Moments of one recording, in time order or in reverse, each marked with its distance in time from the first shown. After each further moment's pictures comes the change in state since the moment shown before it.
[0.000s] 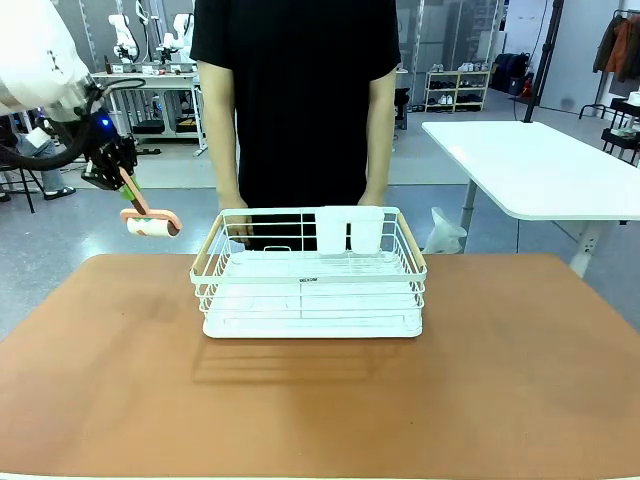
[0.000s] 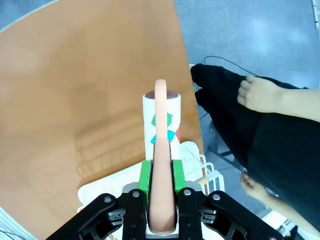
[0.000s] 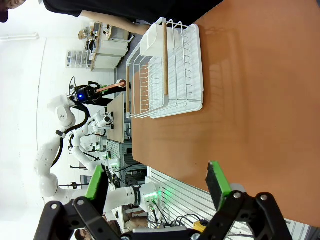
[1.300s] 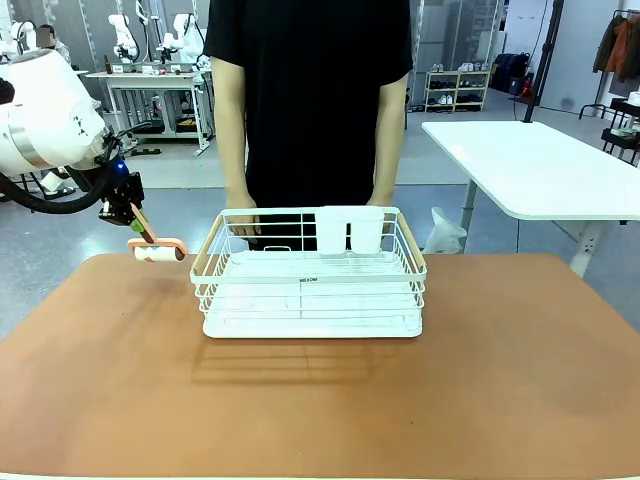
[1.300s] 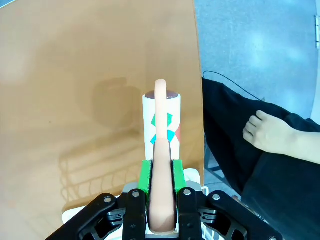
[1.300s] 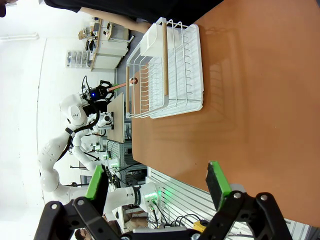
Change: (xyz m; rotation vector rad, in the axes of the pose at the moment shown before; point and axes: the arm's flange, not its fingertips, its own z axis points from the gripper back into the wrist) left arm 0.006 0.017 -0.064 -0.030 -0.039 0.088; right arm 0.000 0.000 0.000 0.000 0.000 0.000
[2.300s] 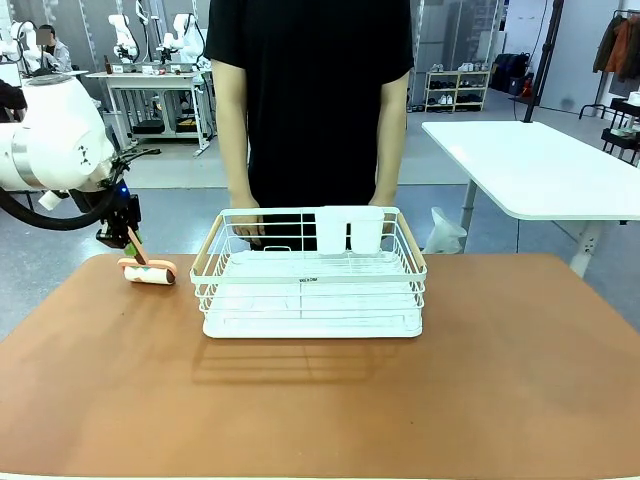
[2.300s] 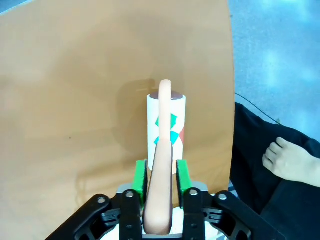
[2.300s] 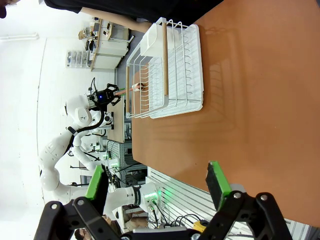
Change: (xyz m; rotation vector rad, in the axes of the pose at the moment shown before) left arm -0.002 0.026 -0.032 0.081 -0.087 0.034; right arm 0.000 0.000 0.000 0.000 0.000 0.000
